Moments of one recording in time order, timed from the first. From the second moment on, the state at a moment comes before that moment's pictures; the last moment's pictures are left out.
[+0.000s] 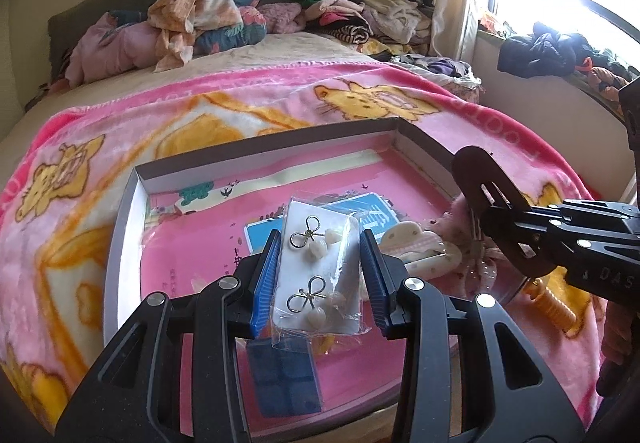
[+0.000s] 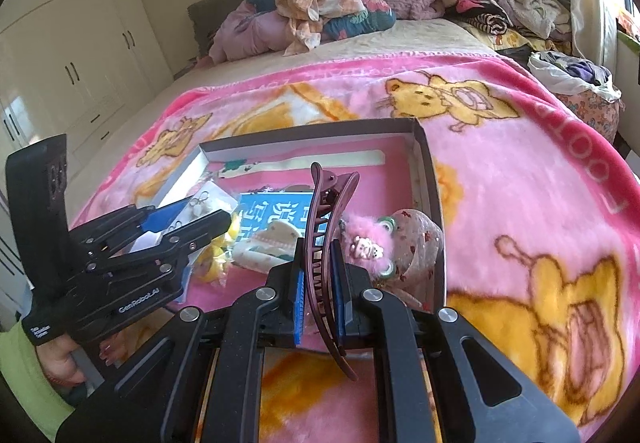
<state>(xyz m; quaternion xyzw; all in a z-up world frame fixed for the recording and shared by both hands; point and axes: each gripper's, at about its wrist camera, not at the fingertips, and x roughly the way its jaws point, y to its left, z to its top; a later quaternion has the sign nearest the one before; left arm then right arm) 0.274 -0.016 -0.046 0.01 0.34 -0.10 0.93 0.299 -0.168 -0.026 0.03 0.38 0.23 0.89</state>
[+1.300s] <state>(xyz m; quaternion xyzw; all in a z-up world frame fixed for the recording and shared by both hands) 0.248 -0.016 -0.037 0.01 0.32 -0.09 0.94 0.245 -0.200 -0.014 0.05 0.35 0.21 0.91</state>
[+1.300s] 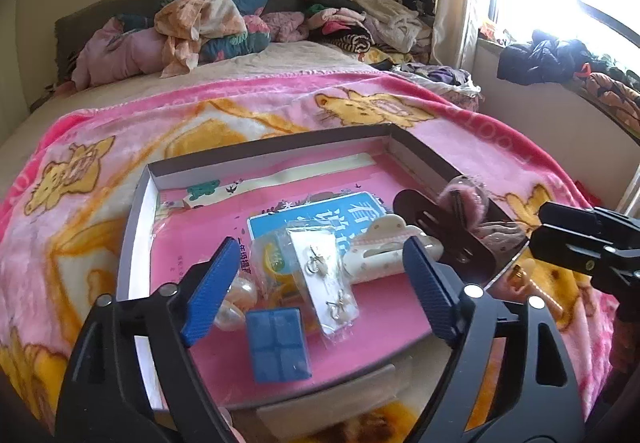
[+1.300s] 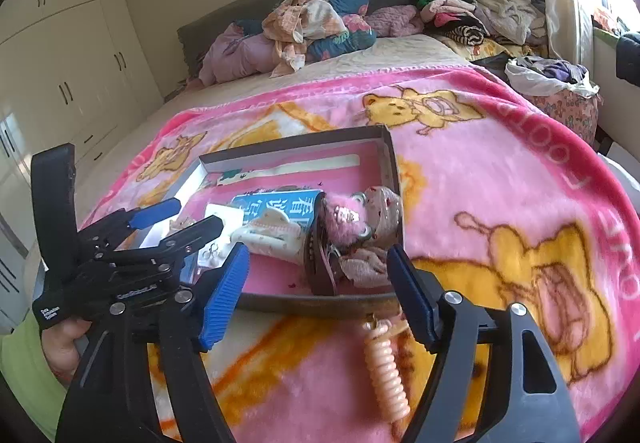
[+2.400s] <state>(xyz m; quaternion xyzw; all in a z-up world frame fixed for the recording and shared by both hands) 0.178 -0.014 -0.013 0.00 0.29 -0.10 0.95 0.180 -0.215 0.005 0.03 0.31 0.19 0.93</state>
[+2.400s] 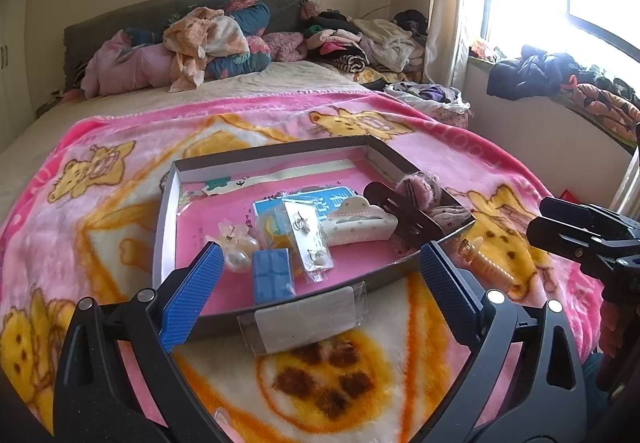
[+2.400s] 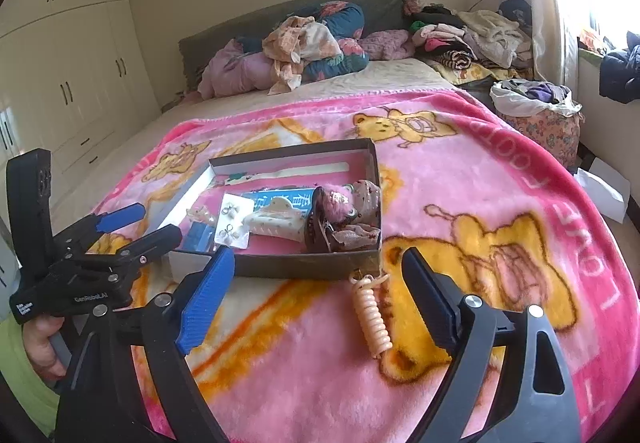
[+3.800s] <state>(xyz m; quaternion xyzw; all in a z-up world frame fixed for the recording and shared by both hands) 0.148 -0.008 -0.060 -0.01 0.33 -0.06 0.94 0.185 -0.245 -0.066 -0.01 0.38 0.14 0.91</state>
